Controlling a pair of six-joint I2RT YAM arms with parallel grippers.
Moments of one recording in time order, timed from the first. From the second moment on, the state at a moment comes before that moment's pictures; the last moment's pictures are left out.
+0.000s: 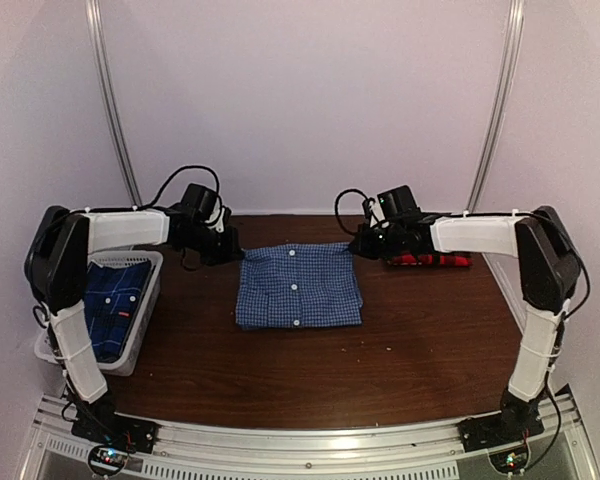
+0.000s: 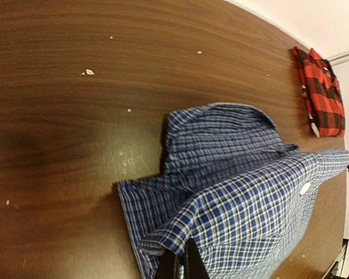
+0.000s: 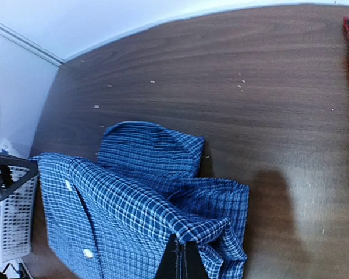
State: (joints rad) left arm -0.45 1.81 1.32 -0.33 0.24 -0.54; right arm 0.53 1.81 1.30 -0.13 -0.18 0.57
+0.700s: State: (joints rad) left arm -0.41 2.09 1.50 -0.29 0.28 -0.51; right arm 0.44 2.12 1.45 -0.12 -0.27 0.54
